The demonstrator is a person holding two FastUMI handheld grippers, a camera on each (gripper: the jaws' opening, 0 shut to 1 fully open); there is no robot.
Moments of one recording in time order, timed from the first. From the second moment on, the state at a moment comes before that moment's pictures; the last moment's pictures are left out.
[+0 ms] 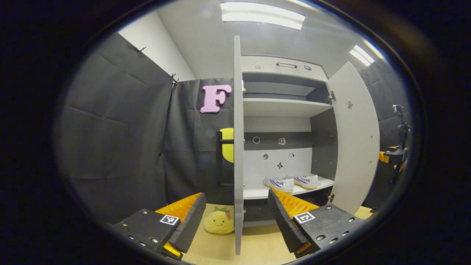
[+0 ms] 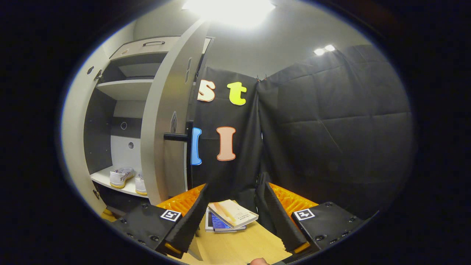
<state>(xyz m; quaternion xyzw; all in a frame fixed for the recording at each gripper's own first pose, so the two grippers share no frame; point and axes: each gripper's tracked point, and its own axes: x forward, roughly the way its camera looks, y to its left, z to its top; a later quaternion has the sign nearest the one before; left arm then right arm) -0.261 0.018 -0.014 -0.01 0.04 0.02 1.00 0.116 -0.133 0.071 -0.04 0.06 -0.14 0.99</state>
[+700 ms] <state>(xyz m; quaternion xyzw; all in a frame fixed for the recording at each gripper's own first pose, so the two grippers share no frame) -0.272 0.055 -0.025 -0.03 0.05 0.04 1.00 0.115 -0.069 0.072 -0.05 0.06 -0.10 0.99</state>
